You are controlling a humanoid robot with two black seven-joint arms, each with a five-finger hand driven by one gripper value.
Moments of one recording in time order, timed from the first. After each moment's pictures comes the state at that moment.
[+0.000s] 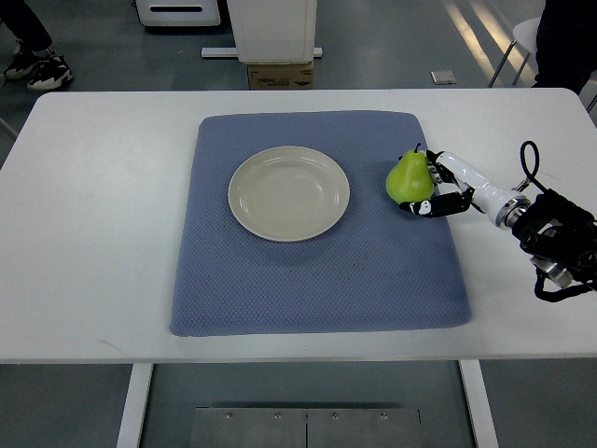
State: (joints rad) left arm -0.01 0.00 -0.11 -0.25 -0.10 0.10 -0.23; right arm 1.05 -0.36 -0.32 0.75 -0.36 -0.16 0.55
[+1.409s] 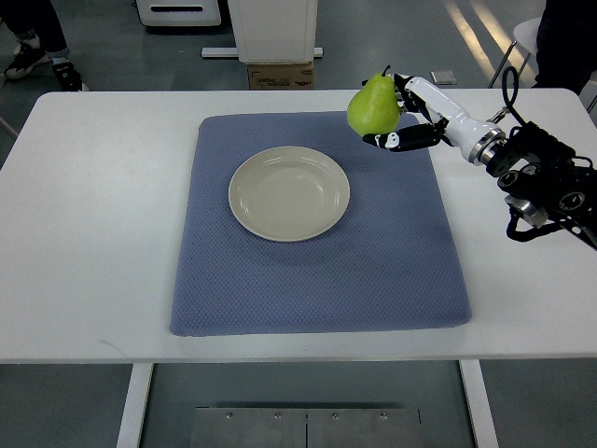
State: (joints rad) left arm -0.01 0.00 -0.11 -0.25 -0.10 0.10 -0.23; right arm 1.23 -0.25 -0.25 0.73 -0.34 -0.11 0.60
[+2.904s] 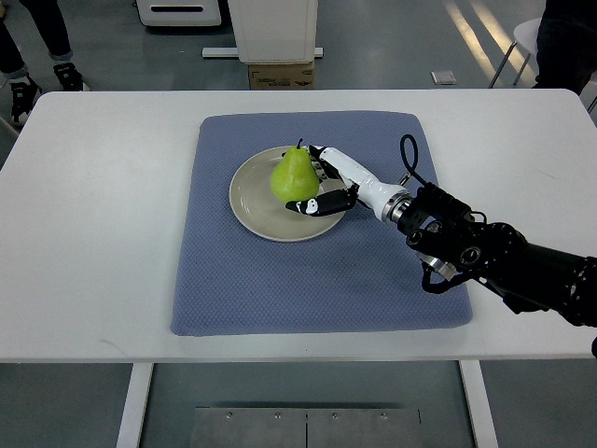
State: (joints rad) left arm 0.00 0.00 -0.11 -0.25 -0.10 0.10 -0.23; right arm 1.09 0.00 -0.27 0.62 -0.35 -0.15 0.54
